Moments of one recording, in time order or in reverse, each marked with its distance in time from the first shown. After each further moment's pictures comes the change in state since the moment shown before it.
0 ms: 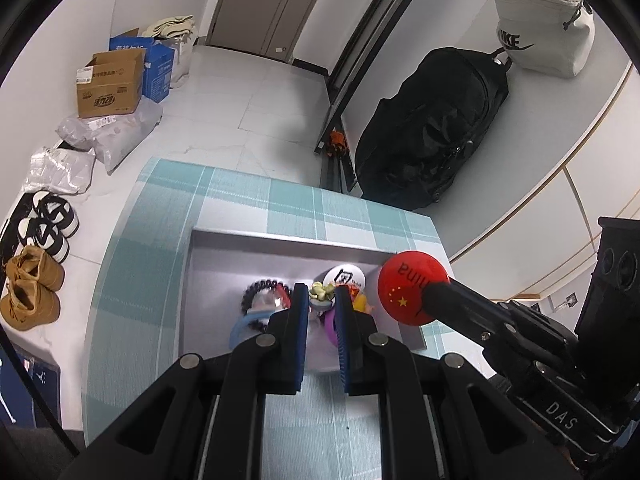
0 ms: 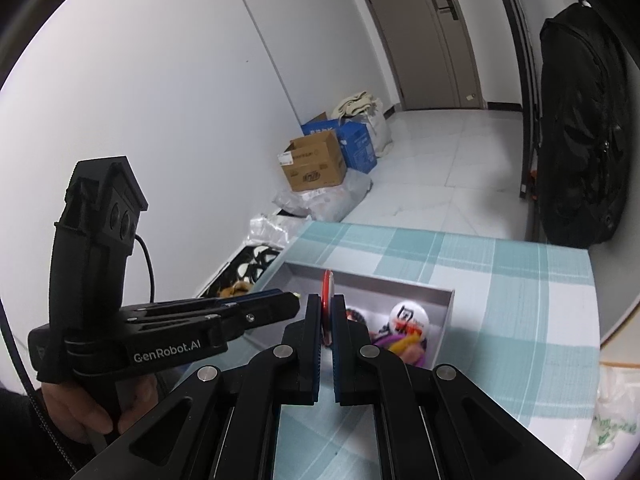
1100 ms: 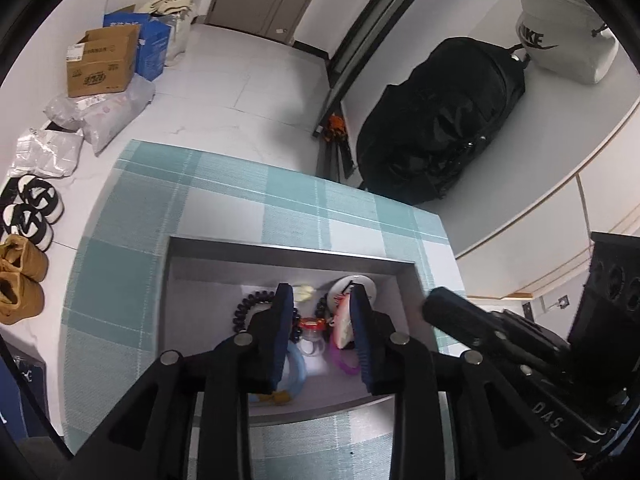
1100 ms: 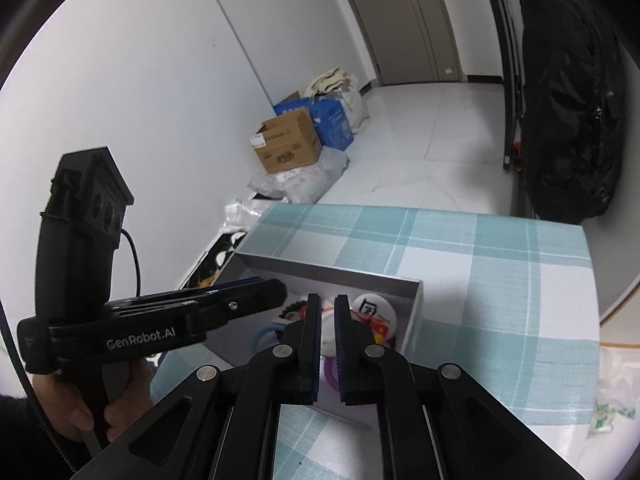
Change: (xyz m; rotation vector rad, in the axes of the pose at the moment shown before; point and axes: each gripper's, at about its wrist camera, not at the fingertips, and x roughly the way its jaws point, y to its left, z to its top) left arm 0.029 0.011 0.012 -0.047 0.063 -0.027; right arm 0.023 -0.031 0.001 0.061 0.080 -0.062
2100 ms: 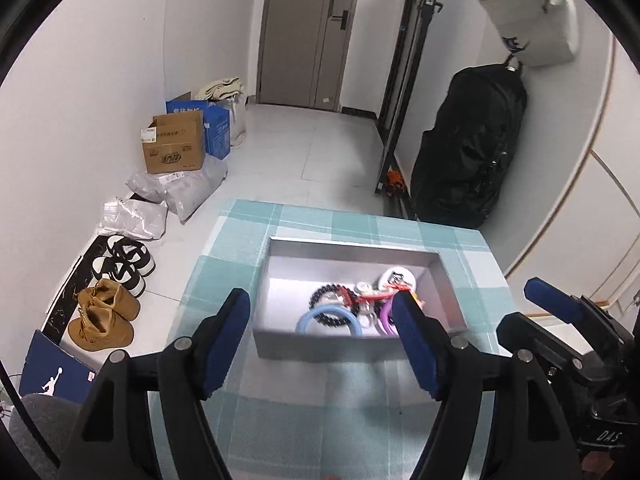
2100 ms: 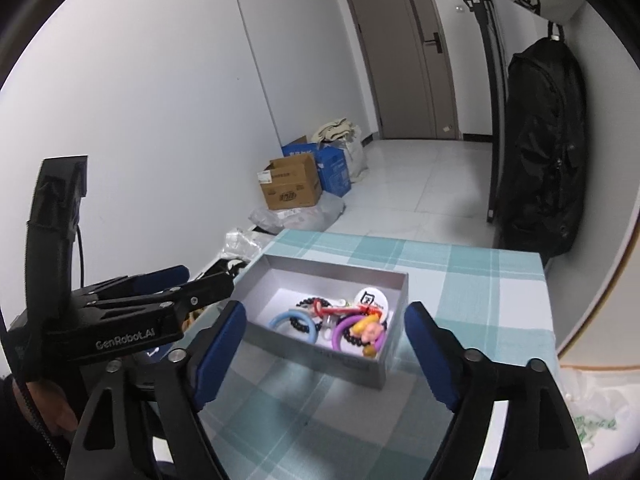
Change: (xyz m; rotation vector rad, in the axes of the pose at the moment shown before) left arm -0.068 -0.028 -0.060 0.121 -0.269 0.309; right arm -0.071 0.030 -0.046 -0.114 -0.195 -0.056
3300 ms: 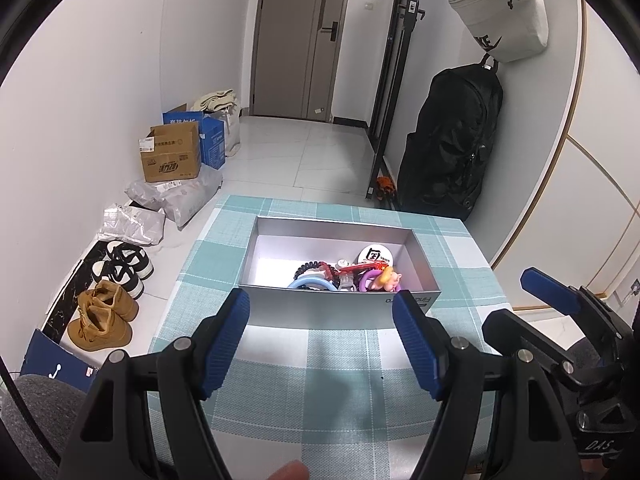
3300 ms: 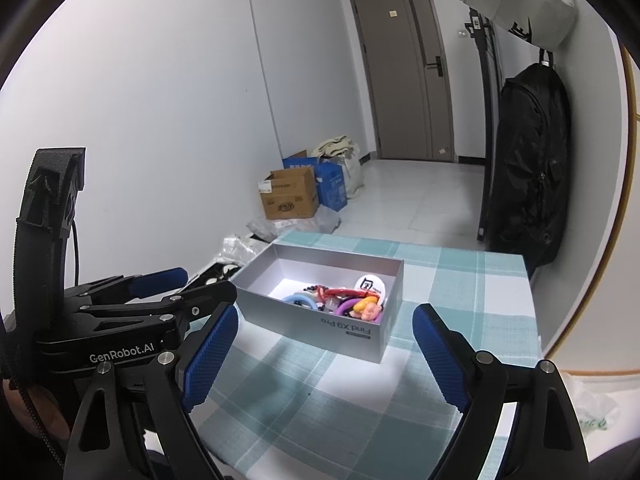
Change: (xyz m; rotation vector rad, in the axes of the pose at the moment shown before) left arm -0.022 -0.012 -0.029 0.031 -0.044 -0.013; right arm -0.033 0.017 -0.029 -0.052 -0.067 -0.031
